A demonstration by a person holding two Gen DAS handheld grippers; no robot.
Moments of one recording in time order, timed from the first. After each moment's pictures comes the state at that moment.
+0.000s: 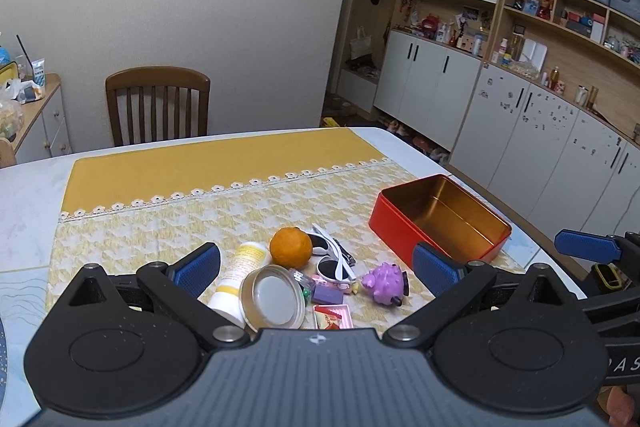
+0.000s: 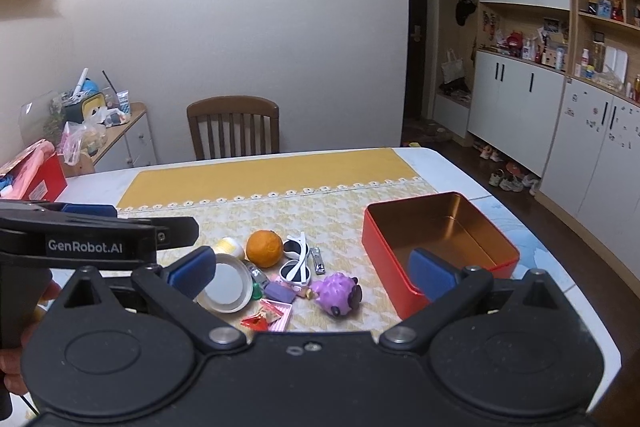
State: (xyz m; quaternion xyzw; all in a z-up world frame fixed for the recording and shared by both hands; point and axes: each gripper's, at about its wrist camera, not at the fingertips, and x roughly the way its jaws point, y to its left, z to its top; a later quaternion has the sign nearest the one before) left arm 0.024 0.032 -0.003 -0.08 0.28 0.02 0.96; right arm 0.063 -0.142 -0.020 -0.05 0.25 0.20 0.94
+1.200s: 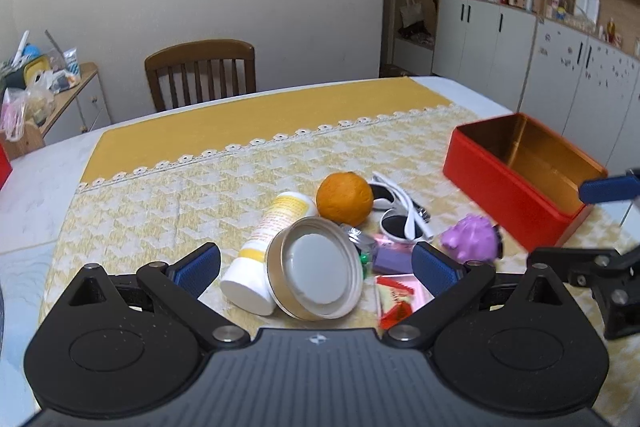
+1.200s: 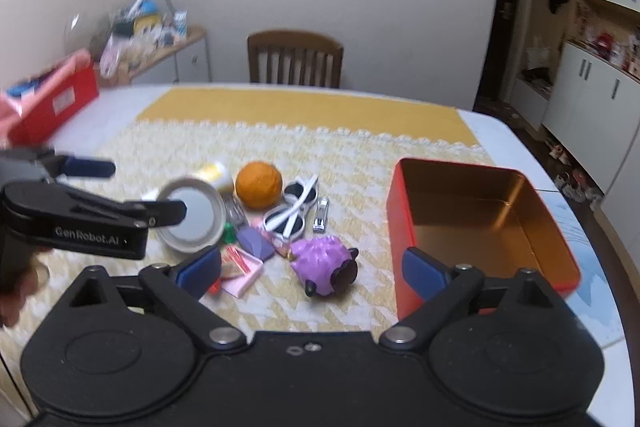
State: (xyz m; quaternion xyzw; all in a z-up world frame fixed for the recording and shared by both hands) left arm 0.072 0.023 -0.097 -0.01 0.32 0.10 0.94; right arm 0.150 -0.156 -0.085 -0.14 0.31 0.32 0.88
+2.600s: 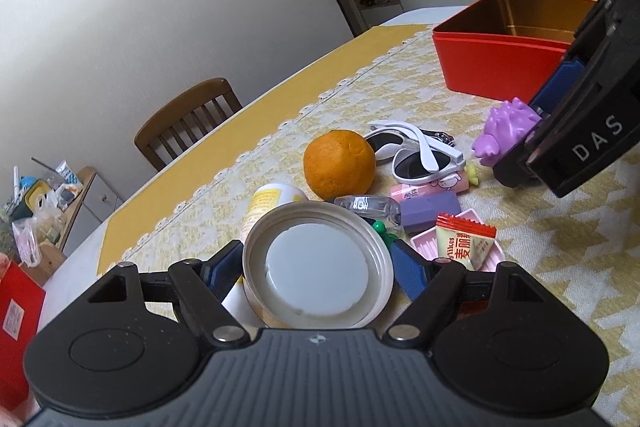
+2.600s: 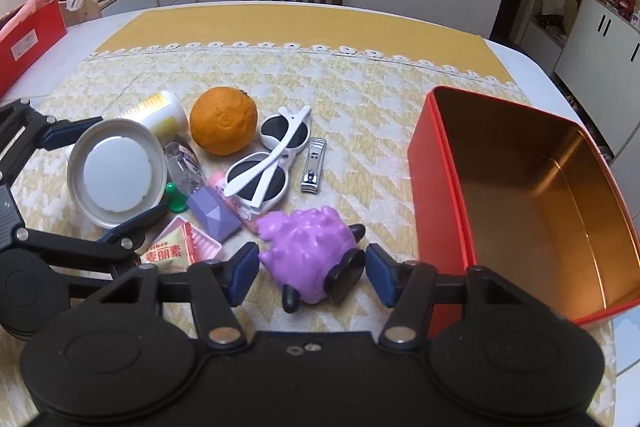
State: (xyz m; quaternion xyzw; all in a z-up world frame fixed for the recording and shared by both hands) left arm 0.104 -0.006 -0.155 0.20 0.33 0.10 0.92; right arm 0.214 -0.116 -0.142 -0.17 0.41 0.30 0.84
